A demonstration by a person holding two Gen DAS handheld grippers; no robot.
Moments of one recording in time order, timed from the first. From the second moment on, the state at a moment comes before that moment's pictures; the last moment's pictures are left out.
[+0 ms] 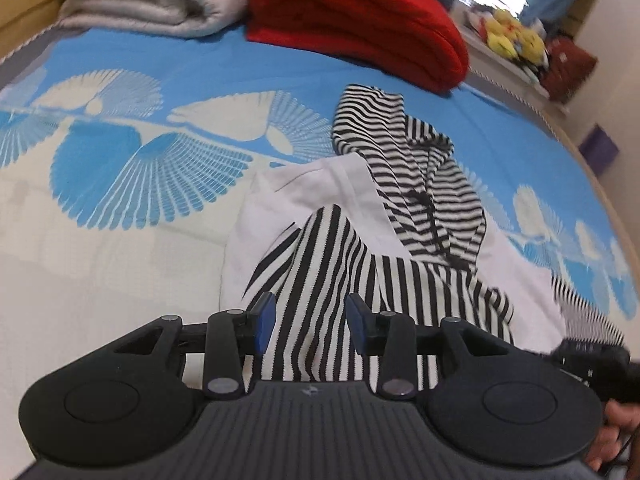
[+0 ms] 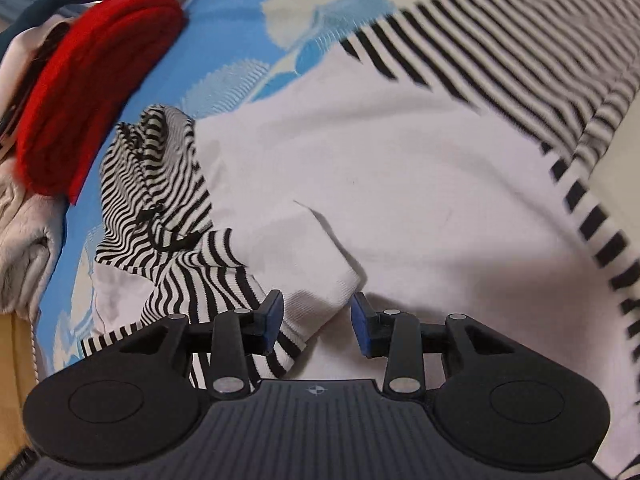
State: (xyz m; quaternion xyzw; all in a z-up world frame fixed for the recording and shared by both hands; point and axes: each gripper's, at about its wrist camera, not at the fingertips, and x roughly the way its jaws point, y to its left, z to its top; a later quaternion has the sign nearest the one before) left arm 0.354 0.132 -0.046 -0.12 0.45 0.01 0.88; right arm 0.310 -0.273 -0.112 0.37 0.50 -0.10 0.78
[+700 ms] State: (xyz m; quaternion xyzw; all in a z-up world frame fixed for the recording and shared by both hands) left arm 0.357 0.123 -0.077 -0.10 0.50 -0.03 0.86; right arm 0.308 -0.299 -0.069 0.23 0.41 -0.24 0.85
